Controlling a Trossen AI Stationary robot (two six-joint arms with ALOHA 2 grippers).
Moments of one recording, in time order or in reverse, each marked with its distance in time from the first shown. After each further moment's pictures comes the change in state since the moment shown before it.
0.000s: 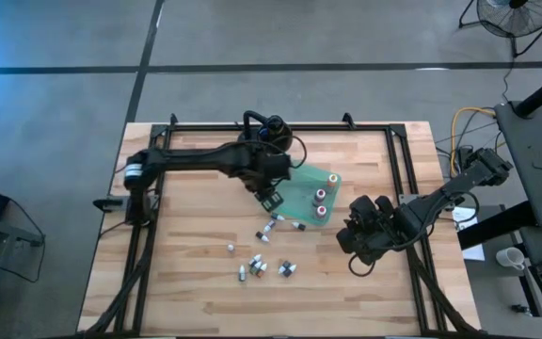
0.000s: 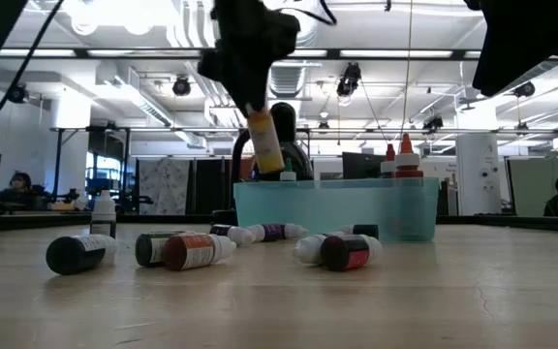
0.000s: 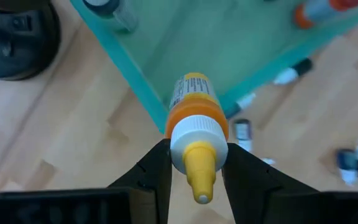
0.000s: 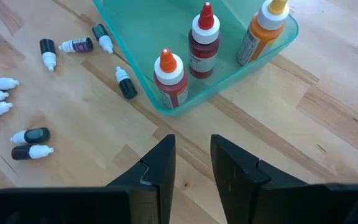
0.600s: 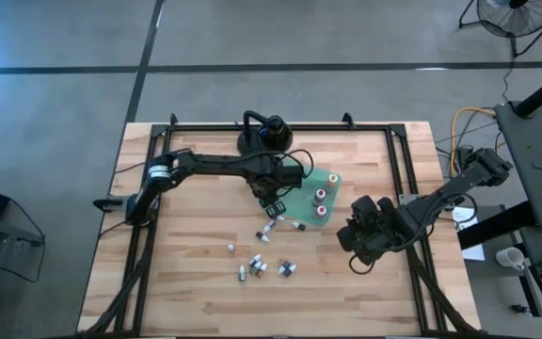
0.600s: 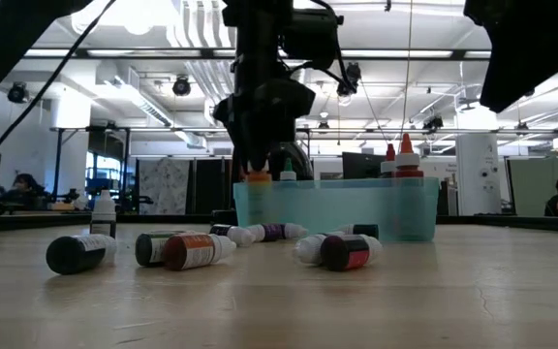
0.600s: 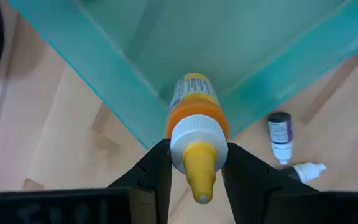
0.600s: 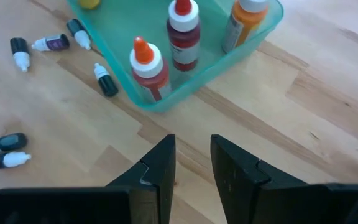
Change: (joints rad) left arm 0.017 0.185 0.000 0.004 0.052 0.107; right arm 0.000 0.000 -0.059 0.002 -0.004 0.082
